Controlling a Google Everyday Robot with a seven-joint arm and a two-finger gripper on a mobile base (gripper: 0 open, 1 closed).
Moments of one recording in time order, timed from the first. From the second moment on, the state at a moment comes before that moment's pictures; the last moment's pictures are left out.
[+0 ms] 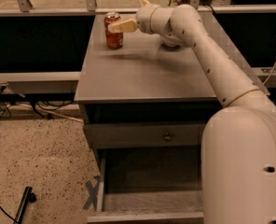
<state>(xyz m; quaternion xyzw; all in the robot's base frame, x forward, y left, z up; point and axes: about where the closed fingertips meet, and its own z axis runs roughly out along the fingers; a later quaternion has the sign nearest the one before) 0.890 0.037 0.941 -0.39 0.62 0.19 0.65</state>
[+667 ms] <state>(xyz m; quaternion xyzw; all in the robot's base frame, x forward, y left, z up) 0.884 0.057 0.928 -0.40 0.63 0.24 0.62</state>
